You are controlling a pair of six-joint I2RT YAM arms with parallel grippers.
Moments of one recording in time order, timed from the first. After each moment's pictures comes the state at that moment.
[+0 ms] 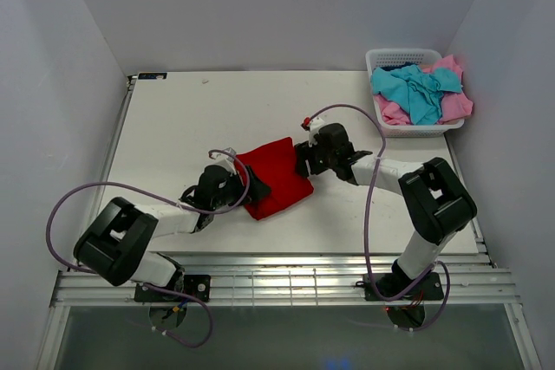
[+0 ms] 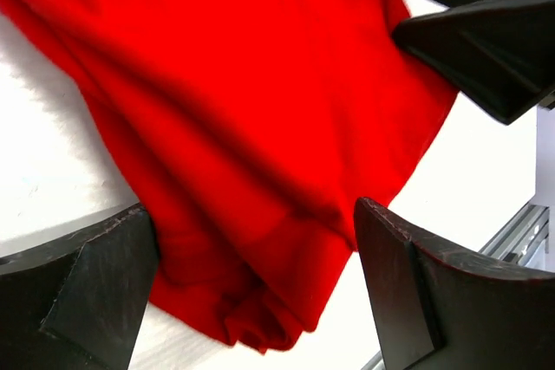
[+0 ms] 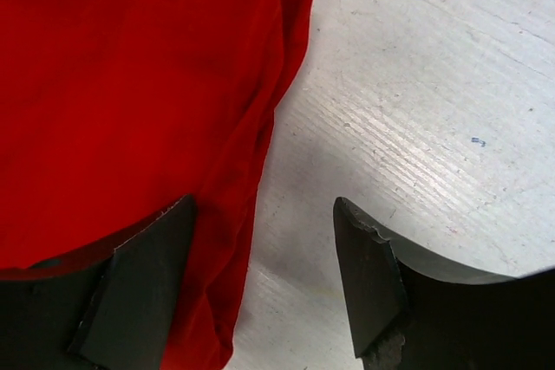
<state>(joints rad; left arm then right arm) -0.54 1.40 0.38 0.48 0.17 -0.74 0.58 1.70 0.91 0.12 -0.15 0.08</state>
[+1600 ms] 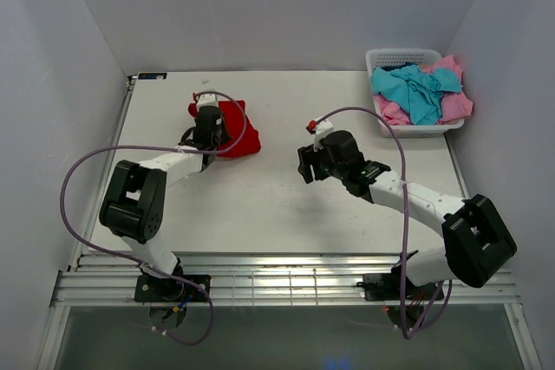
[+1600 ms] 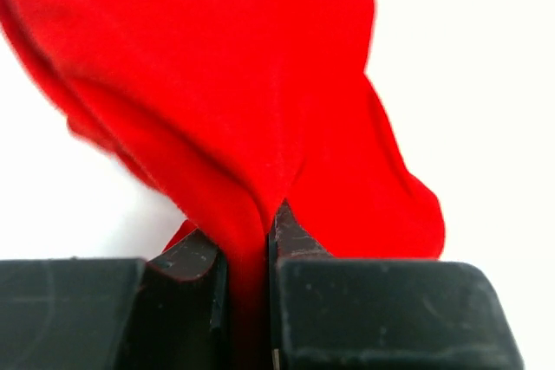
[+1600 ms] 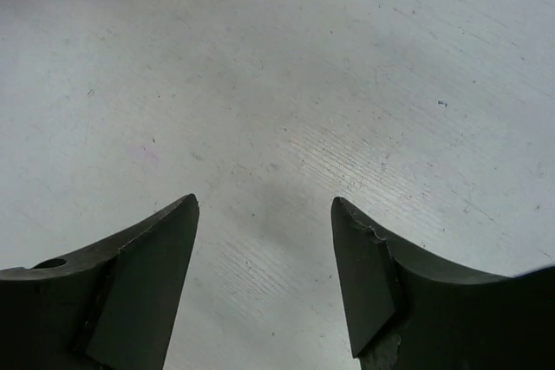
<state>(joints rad) -0.34 1.69 0.94 0.23 -0.29 -0.37 0.69 1.39 0.82 -0.01 0.00 0.11</state>
